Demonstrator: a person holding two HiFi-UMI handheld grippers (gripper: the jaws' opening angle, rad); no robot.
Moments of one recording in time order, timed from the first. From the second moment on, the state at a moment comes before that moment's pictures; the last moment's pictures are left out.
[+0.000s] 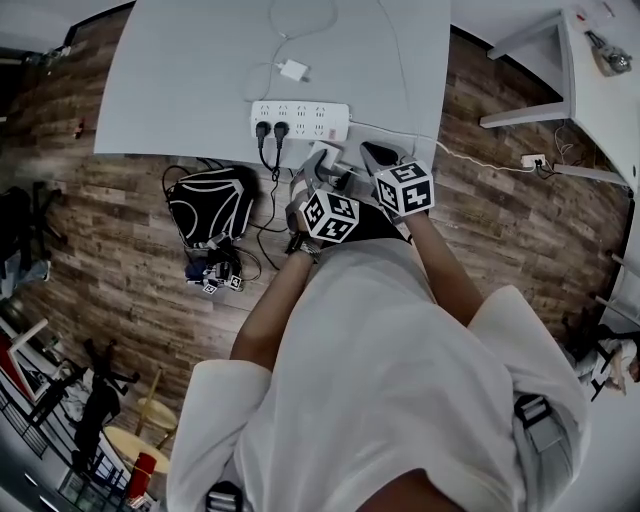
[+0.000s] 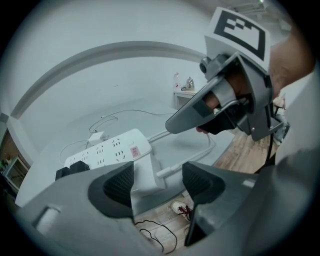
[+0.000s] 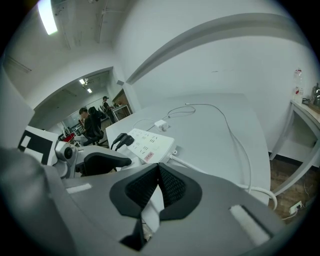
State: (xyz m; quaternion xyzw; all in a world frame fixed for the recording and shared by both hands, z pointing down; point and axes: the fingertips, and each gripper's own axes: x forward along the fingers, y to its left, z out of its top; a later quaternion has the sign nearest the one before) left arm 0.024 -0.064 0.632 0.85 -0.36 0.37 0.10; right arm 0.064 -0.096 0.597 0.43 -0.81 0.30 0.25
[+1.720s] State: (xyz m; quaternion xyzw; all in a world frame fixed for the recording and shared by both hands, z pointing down) left arm -0.024 -0.057 0.413 0.90 -0.41 0.15 0.08; right arm 0.082 -0.043 0.391 0.51 -0.84 0.14 0.11
